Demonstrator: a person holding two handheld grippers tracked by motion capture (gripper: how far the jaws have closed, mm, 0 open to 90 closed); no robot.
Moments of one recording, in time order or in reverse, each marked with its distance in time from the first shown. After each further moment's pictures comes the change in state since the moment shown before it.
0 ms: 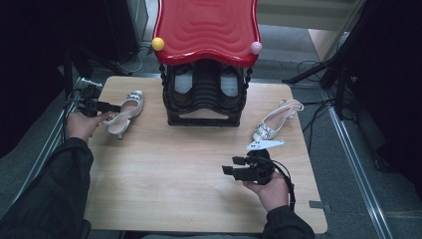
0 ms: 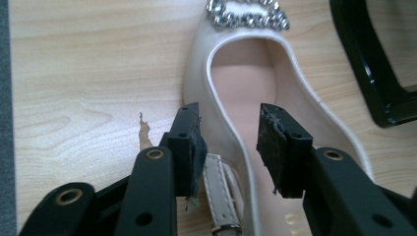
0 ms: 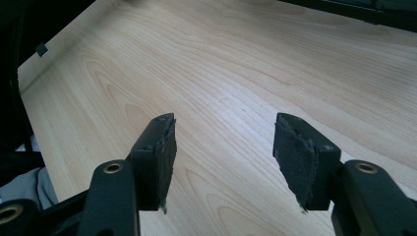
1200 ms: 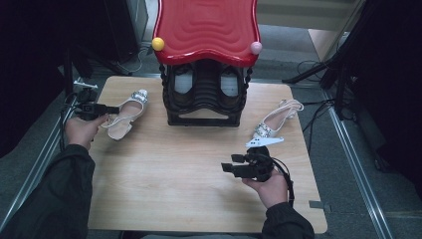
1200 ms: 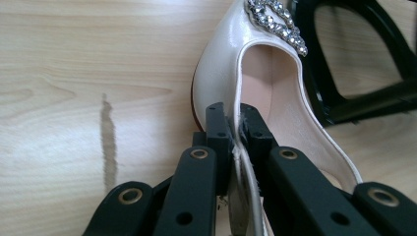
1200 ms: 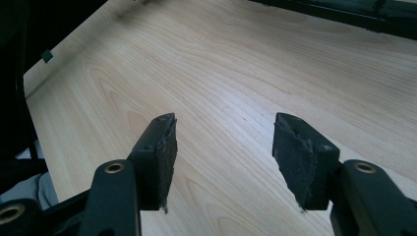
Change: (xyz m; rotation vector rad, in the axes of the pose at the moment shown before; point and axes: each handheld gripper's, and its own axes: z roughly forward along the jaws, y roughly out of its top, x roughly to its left) left arm -0.019 -0.015 -0.028 -0.063 -0.115 -0.105; right arm -0.004 0.007 0.004 -0.010 0.023 0.001
